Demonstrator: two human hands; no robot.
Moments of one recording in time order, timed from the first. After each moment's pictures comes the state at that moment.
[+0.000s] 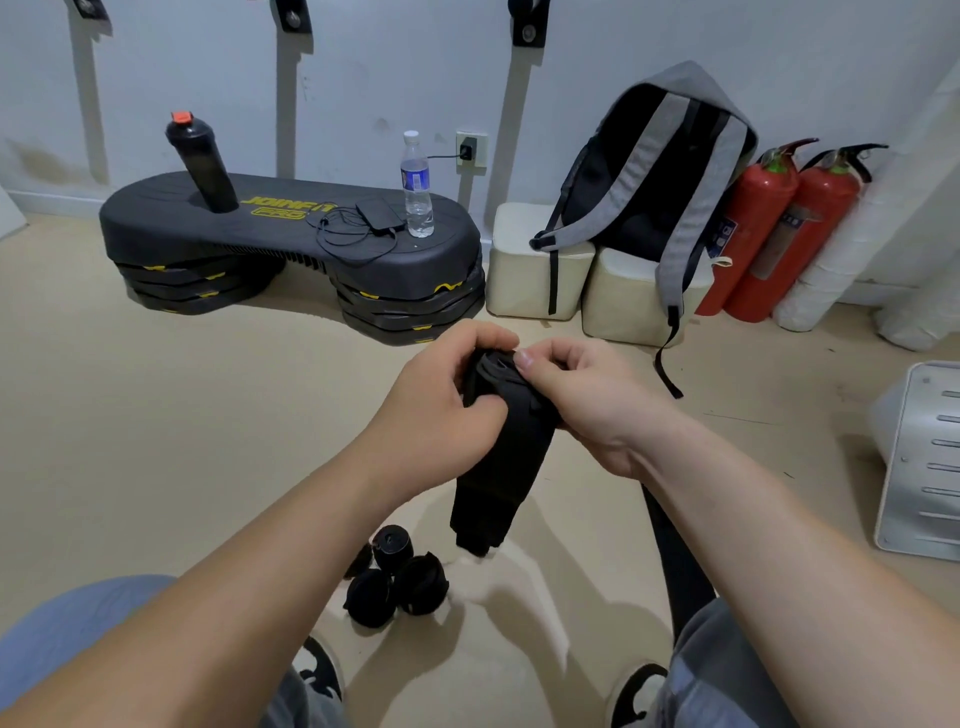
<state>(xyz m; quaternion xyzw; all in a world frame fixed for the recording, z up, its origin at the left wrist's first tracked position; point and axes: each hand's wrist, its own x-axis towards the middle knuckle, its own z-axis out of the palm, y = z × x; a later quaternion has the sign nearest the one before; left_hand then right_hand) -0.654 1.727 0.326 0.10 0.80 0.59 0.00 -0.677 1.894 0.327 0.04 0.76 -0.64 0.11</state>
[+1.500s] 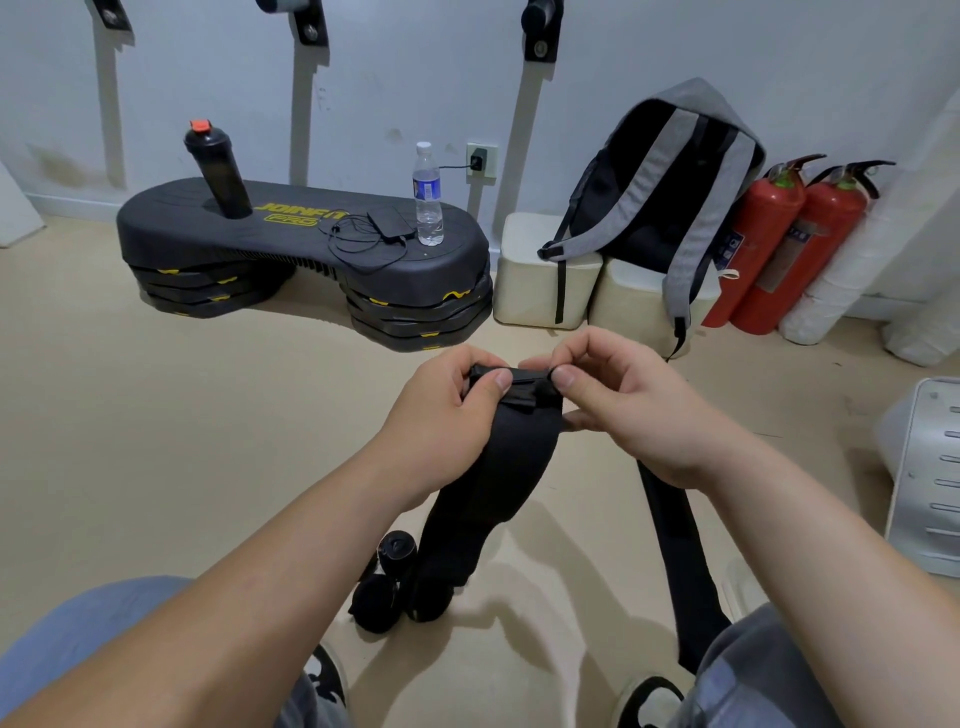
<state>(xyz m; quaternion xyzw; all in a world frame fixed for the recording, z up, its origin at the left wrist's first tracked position) -0.660 1.724 0.318 0.03 0.80 0.60 0.02 -0.660 1.923 0.344 -0.10 0.76 -0.63 0.10</state>
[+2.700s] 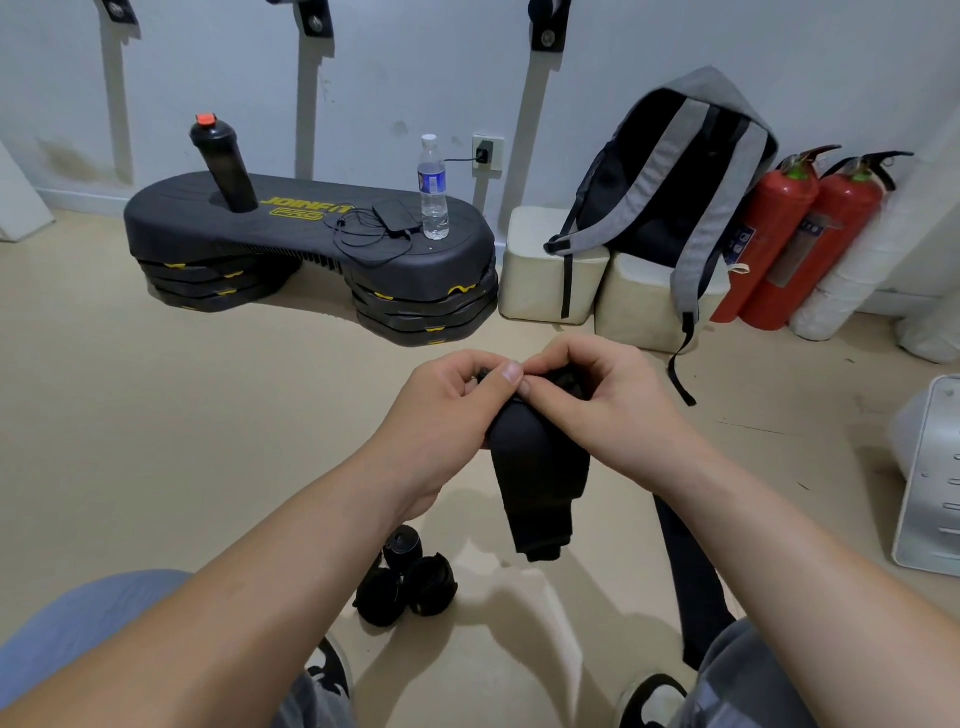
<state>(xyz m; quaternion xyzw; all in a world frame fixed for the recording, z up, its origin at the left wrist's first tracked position) -0.653 1.727 0.322 -0.01 0.70 0.70 0.09 -0.661 1.903 0.330 -0.12 0.81 -0.57 -0.03</state>
